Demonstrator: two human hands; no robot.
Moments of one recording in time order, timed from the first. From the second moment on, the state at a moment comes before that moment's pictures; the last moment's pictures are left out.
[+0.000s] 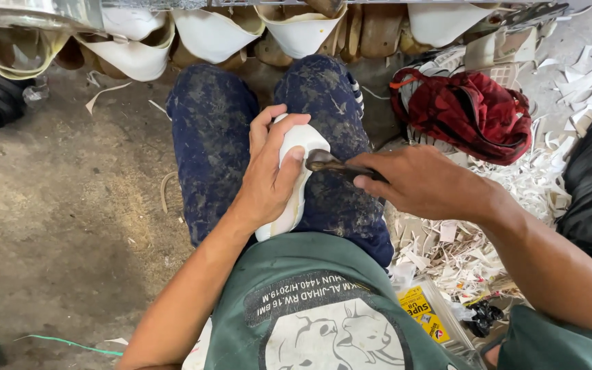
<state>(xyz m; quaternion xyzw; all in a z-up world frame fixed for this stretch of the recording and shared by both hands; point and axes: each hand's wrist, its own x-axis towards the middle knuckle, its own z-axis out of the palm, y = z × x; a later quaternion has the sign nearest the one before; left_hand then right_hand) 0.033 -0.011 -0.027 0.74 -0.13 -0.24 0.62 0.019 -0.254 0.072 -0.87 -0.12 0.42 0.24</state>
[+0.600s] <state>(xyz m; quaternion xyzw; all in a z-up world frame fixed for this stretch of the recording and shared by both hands) 0.031 -0.011 -0.029 0.75 -0.15 -0.23 0.60 -0.013 -0.239 0.057 -0.92 -0.18 0.33 0.11</state>
